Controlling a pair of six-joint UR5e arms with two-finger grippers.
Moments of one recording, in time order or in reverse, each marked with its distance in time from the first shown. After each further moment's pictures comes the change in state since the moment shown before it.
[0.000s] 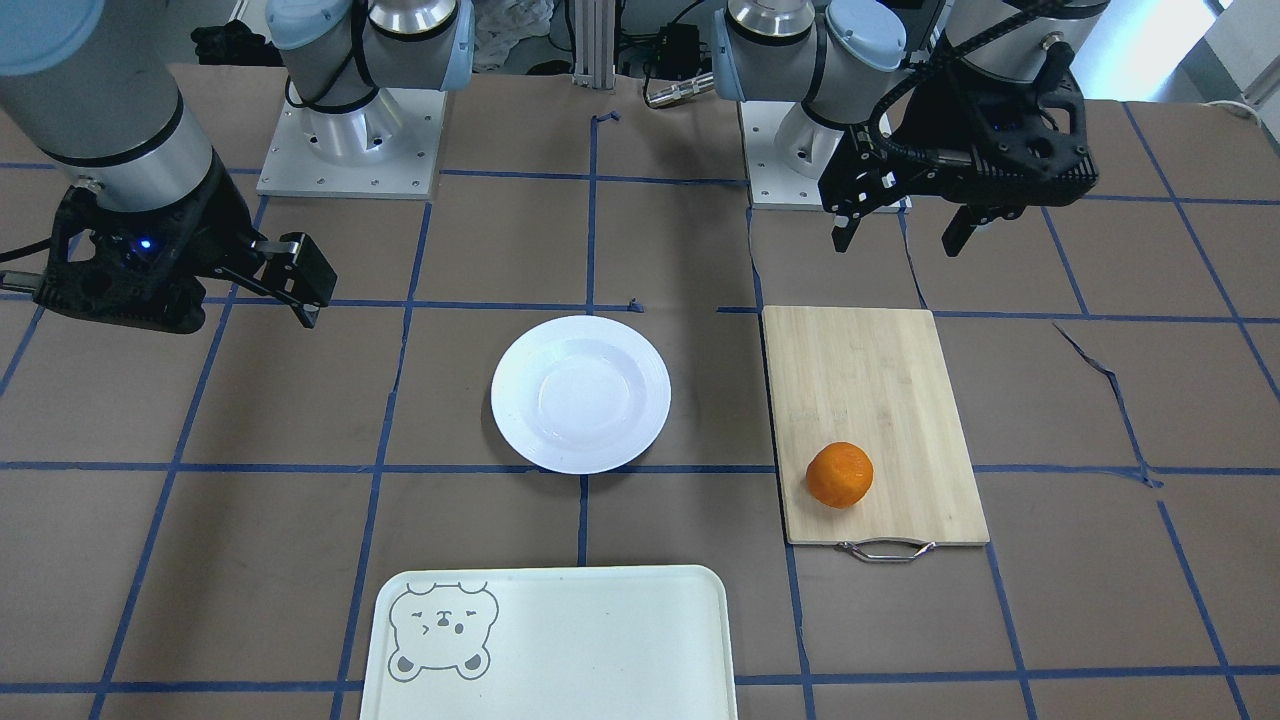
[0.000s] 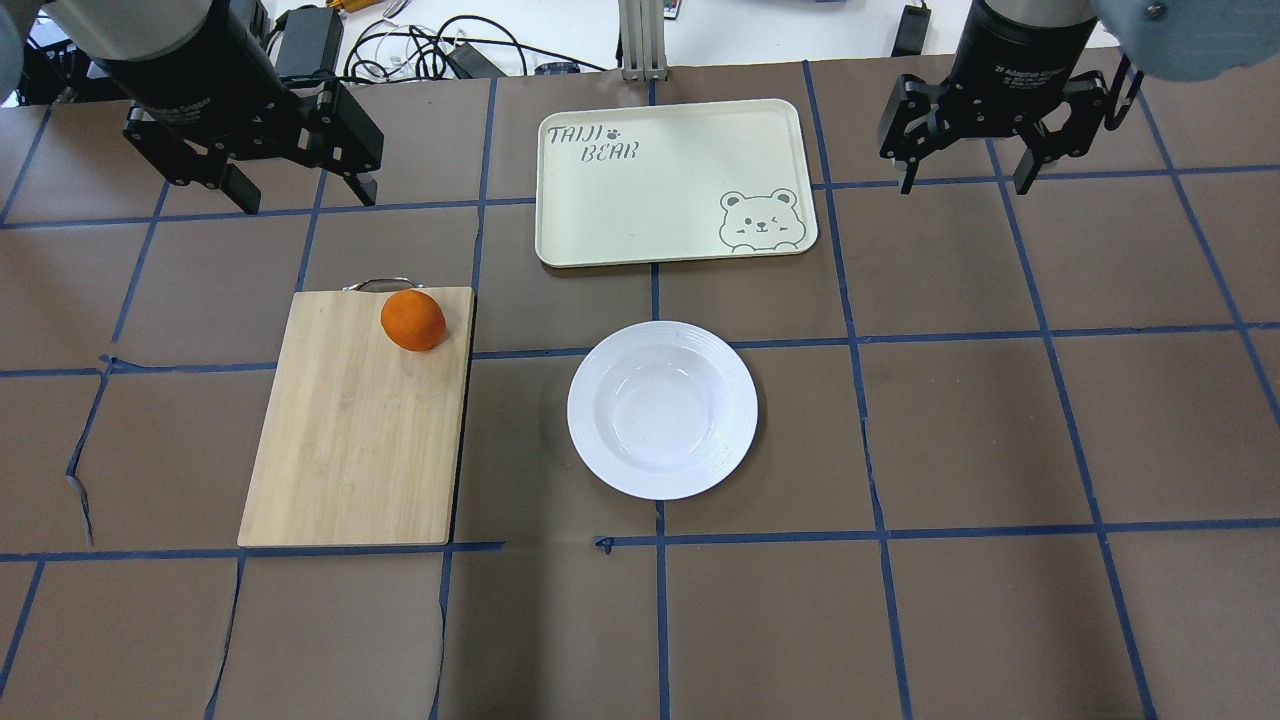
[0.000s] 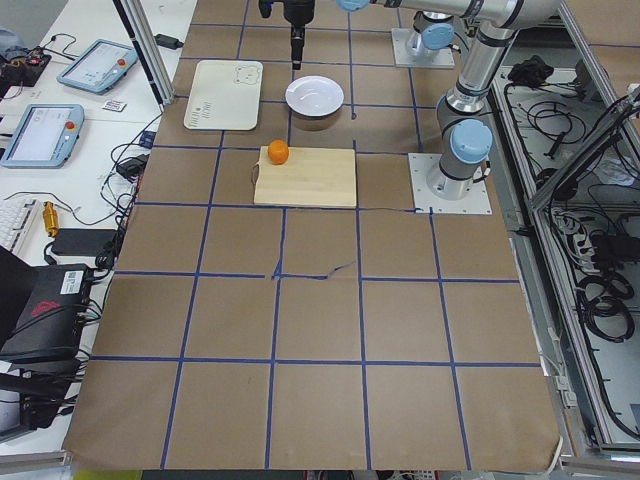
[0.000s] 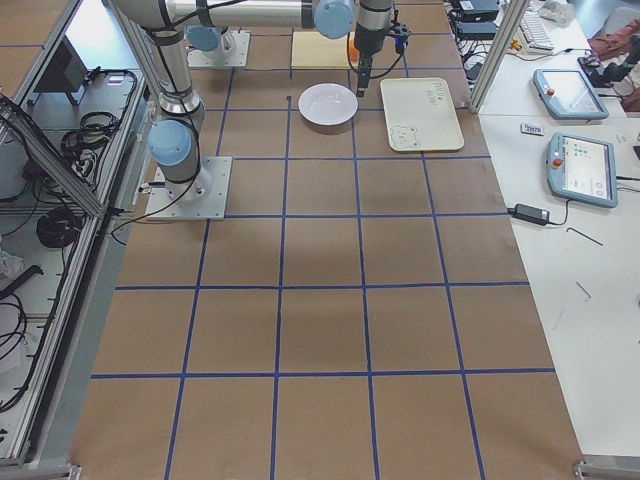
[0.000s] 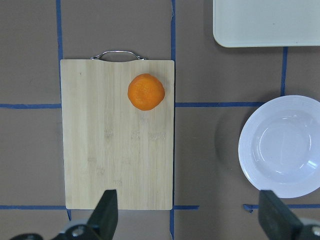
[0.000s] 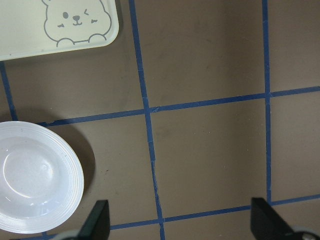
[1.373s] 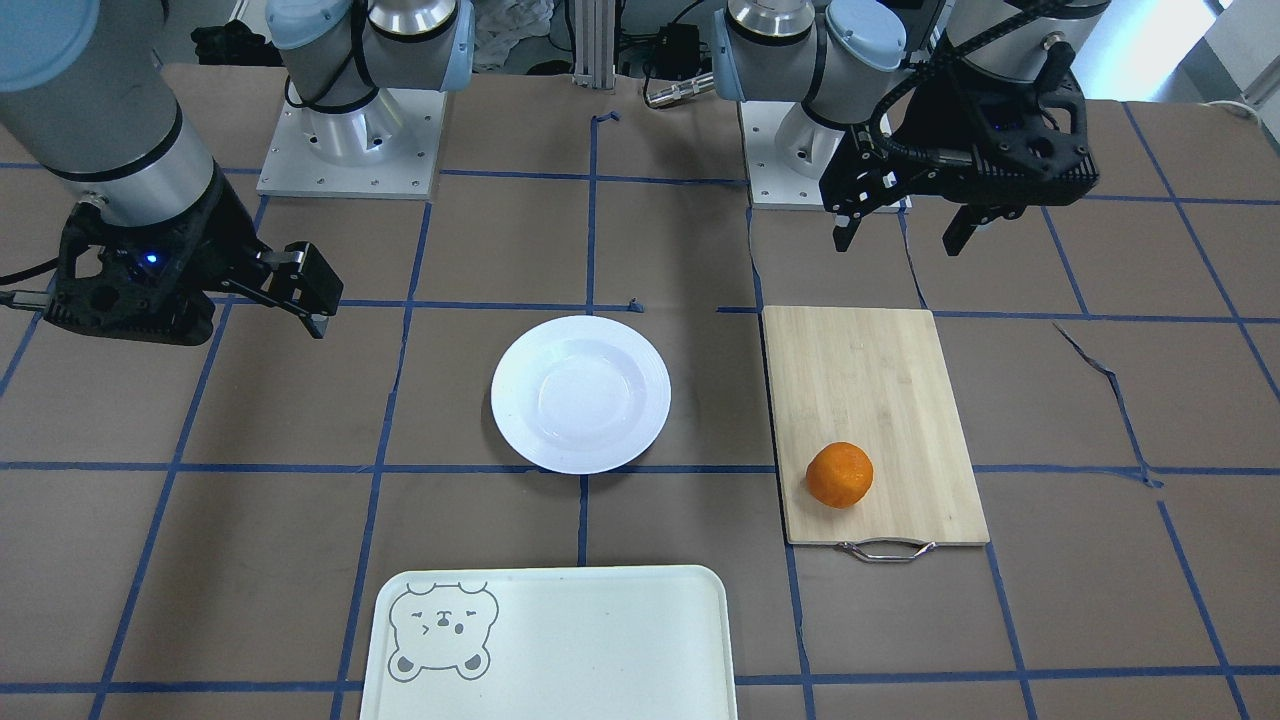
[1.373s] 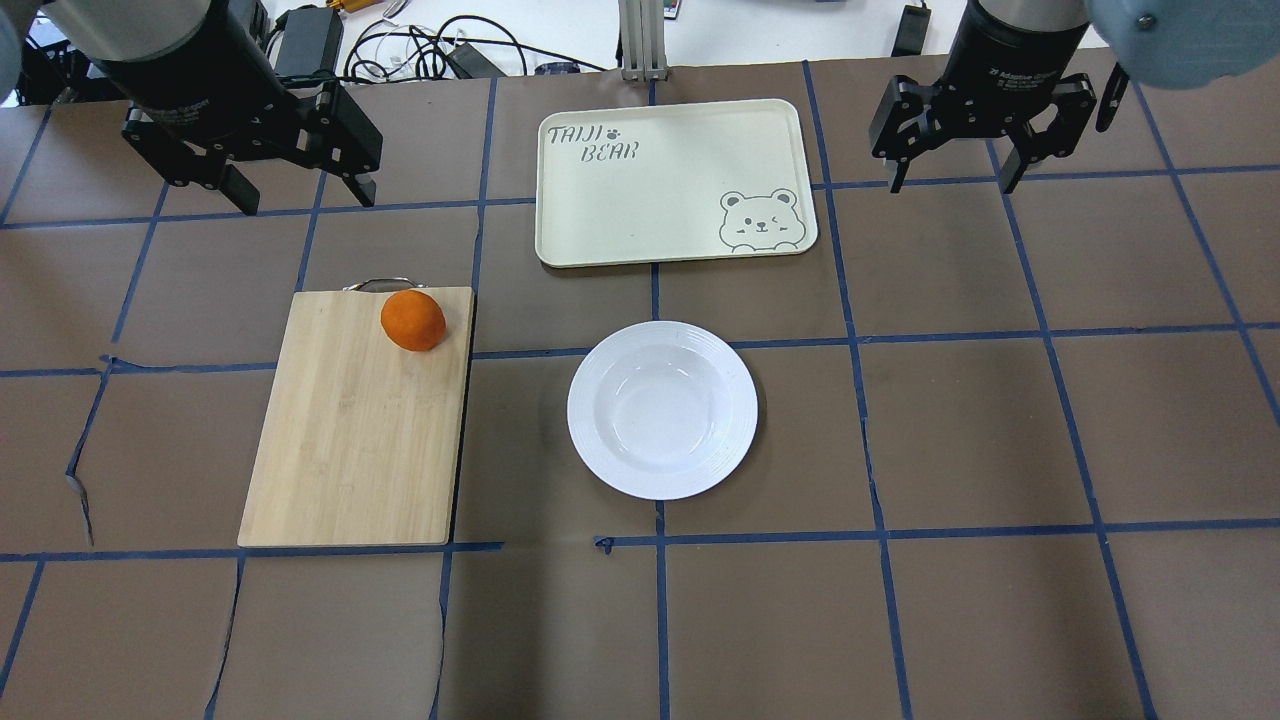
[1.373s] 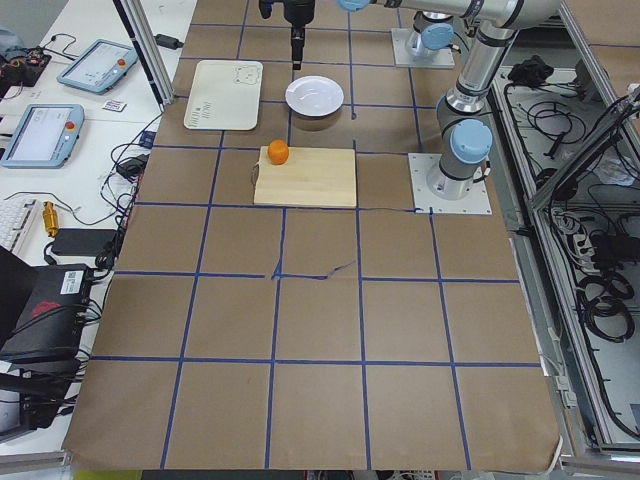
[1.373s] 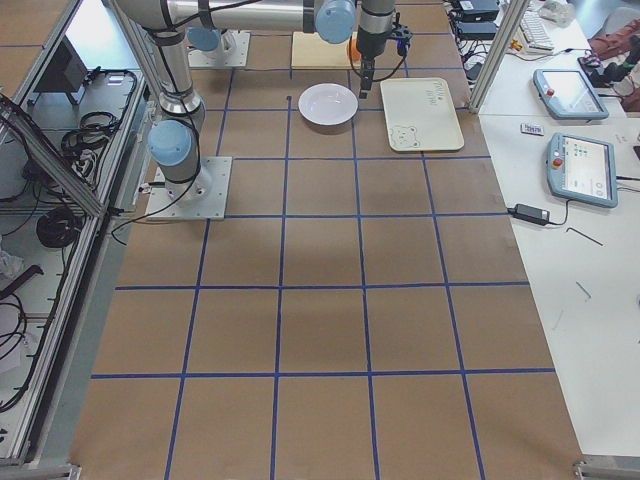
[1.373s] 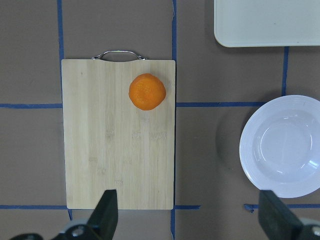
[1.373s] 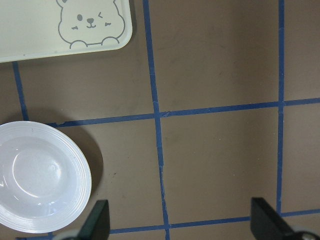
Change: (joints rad) left arm 0.002 0.001 -0.002 0.000 0.000 0.002; right arm -0.007 0.008 0.009 -0.027 0.042 -0.039
